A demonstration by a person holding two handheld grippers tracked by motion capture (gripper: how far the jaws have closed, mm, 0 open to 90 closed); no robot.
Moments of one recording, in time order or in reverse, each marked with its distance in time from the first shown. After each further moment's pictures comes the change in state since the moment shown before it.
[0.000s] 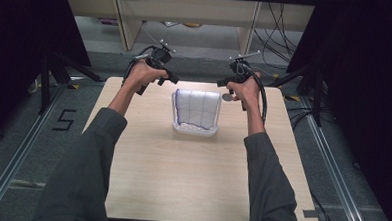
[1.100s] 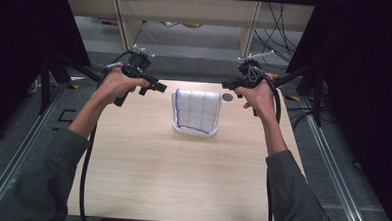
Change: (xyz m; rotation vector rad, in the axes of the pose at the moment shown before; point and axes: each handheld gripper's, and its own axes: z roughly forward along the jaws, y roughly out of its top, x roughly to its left) left arm -0.026 -0.052 -0.067 -0.086 -0.044 0.002; right arm 0.028 -0.018 -0.067 -0.091 0.007 -0.129
